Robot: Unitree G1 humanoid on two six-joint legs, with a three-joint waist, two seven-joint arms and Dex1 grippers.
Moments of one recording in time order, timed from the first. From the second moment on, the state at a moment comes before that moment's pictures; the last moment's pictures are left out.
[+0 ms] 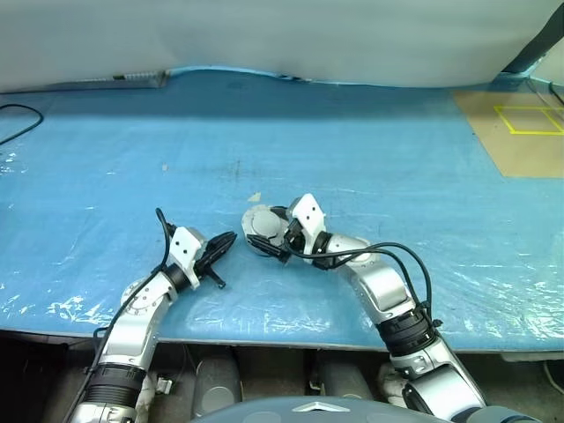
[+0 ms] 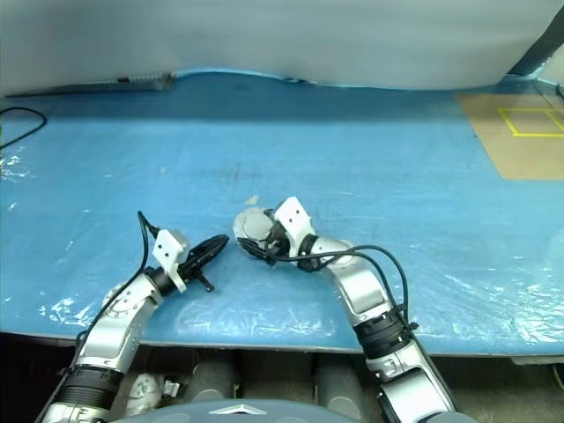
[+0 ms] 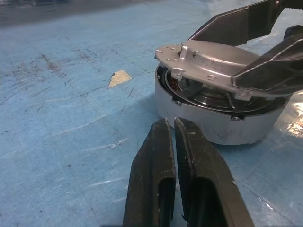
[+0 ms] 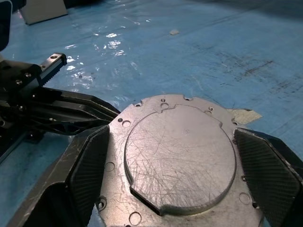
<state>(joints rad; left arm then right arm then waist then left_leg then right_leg) -0.02 0.33 0.00 0.06 -0.24 -0.10 -0.71 -0.37 -0.18 0.32 0.00 0.12 0.35 0.60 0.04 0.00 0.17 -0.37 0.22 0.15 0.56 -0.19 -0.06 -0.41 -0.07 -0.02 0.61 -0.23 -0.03</state>
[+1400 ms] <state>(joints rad) -0.04 0.33 -0.01 0.09 -0.23 -0.11 -0.72 -0.48 -0.30 0.44 -0.11 0.01 0.58 0.62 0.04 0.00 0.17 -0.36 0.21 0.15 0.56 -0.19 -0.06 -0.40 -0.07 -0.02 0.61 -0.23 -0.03</state>
